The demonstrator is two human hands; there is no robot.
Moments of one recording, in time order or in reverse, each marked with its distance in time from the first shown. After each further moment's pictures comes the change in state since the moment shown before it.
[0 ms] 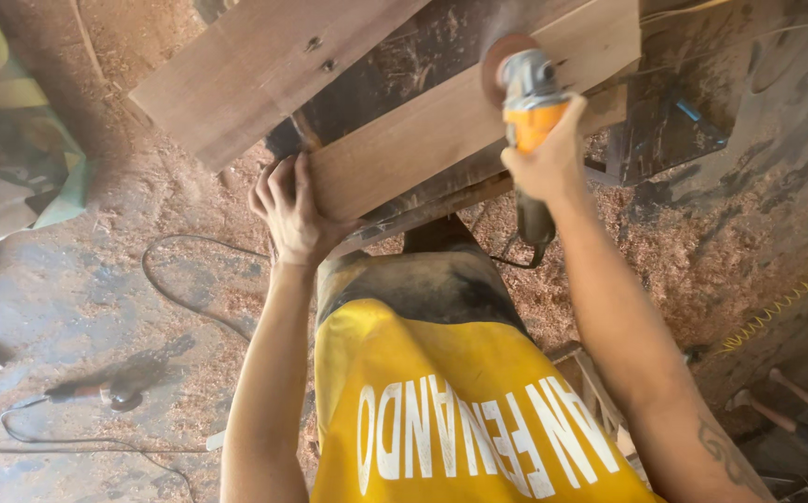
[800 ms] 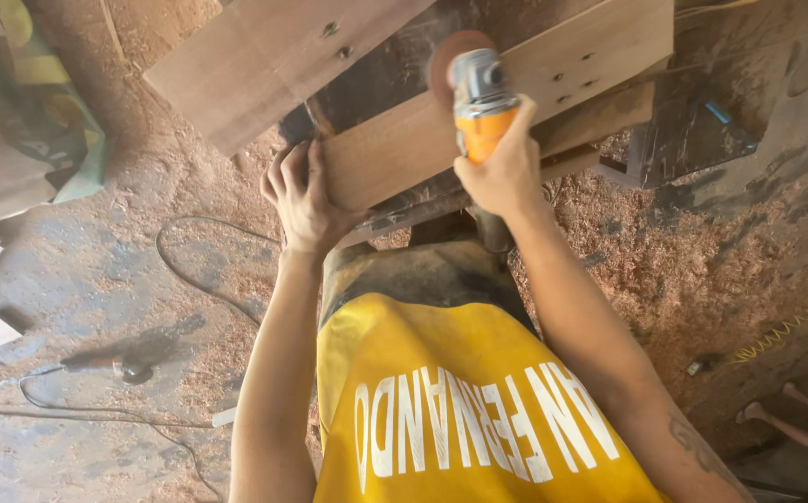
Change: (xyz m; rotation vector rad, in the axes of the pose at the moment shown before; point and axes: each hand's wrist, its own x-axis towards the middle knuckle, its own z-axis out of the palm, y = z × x) left_hand 0.007 0.010 -0.012 -0.026 -0.027 -0.032; right_hand -0.026 -0.058 0.046 0.113 -0.114 -0.066
